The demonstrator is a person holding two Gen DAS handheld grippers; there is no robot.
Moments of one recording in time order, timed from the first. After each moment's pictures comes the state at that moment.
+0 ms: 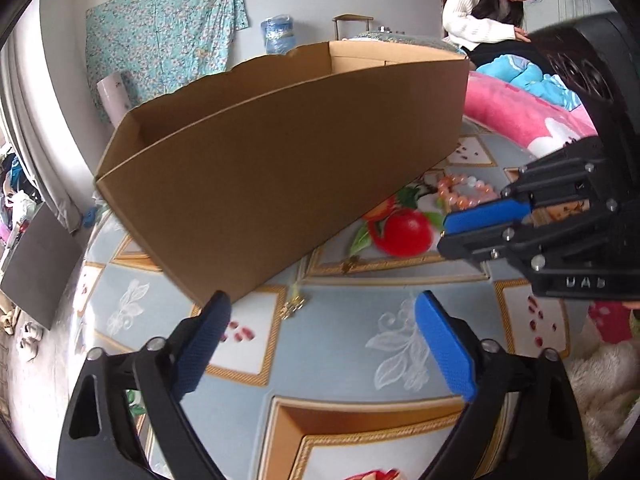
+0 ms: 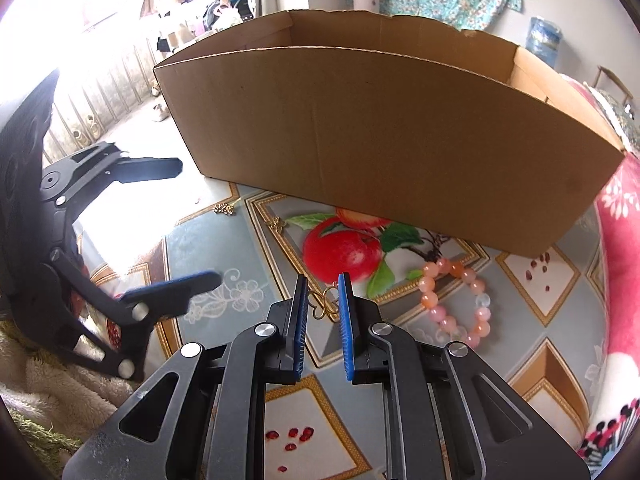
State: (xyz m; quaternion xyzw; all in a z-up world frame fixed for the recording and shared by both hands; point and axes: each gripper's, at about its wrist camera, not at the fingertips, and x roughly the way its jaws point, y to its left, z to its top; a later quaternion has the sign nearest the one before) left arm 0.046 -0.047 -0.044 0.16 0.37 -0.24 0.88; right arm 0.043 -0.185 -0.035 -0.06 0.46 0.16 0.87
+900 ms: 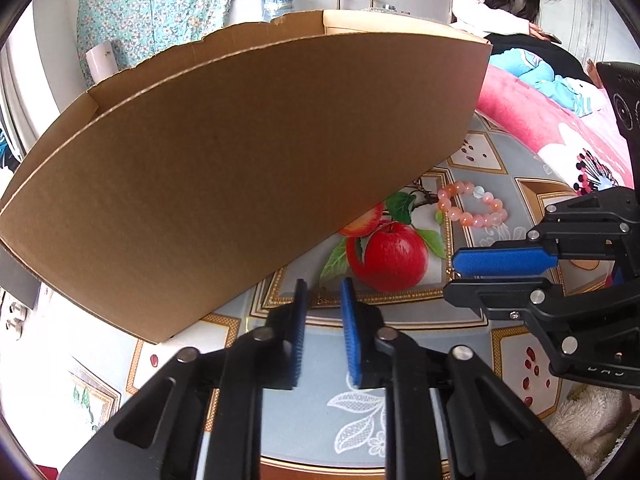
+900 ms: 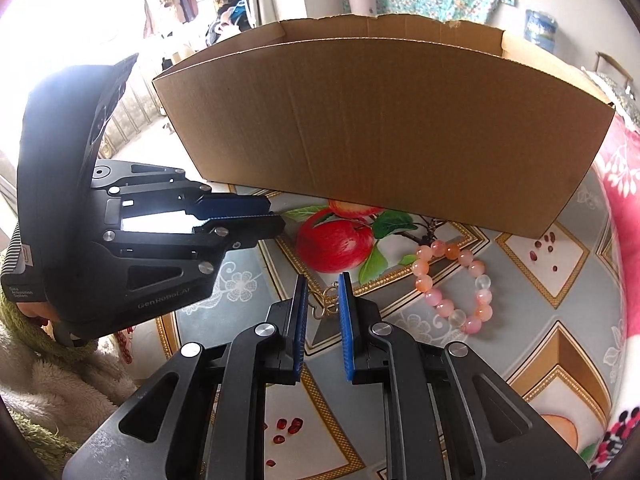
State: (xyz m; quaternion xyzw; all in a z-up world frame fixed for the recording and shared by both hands) left arm 0.077 -0.081 -0.060 0.14 0.43 -0.24 0.86; right arm 0.031 -0.214 -0.037 -0.02 0.44 0.18 0.88
